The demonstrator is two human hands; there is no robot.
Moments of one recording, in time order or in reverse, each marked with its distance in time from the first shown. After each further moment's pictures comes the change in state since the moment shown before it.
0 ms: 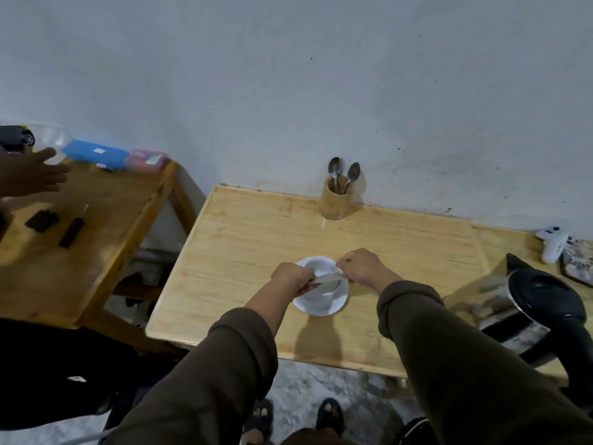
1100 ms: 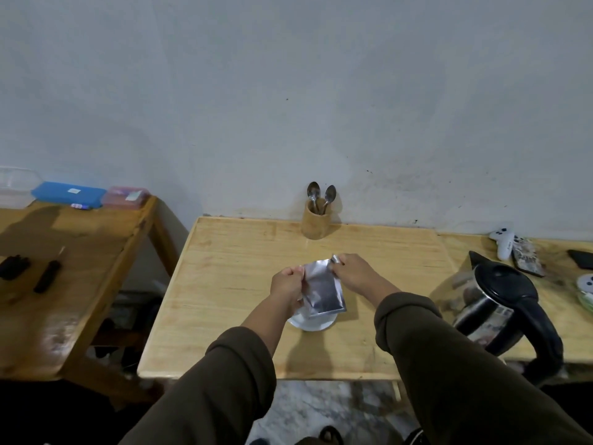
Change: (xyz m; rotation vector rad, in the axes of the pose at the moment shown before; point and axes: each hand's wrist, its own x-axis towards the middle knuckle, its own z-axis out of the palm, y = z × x) left_hand -0.016 0.002 -0.004 -0.377 -0.085 0.189; right_hand -0.046 -0.024 -0.007 0.168 0.173 -0.095
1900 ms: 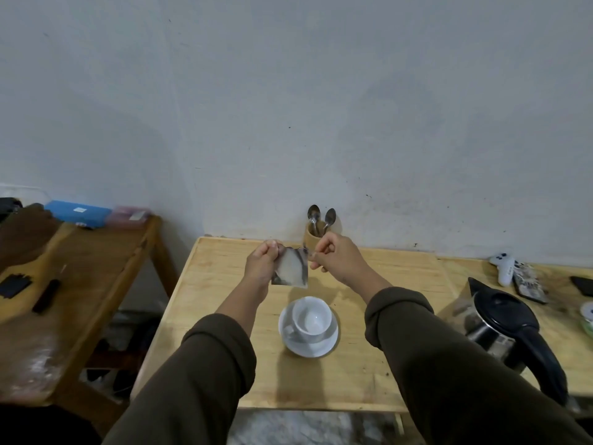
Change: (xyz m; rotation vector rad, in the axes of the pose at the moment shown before) left_hand 0.003 0.076 -0.030 -0.044 -0.038 0.401; right_hand 0.009 -0.054 -0.023 0.264 0.111 -0.238
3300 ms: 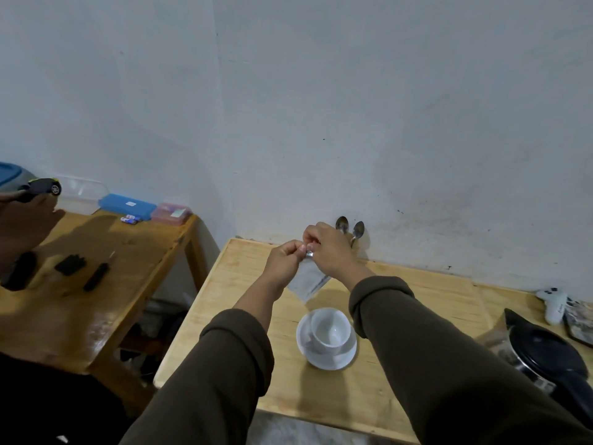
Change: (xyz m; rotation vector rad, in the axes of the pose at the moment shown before) left_hand -0.015 0.026 -0.007 0.227 -0.057 0.106; right_hand 0.032 -0.042 0.032 -0.499 -0.034 -0.404
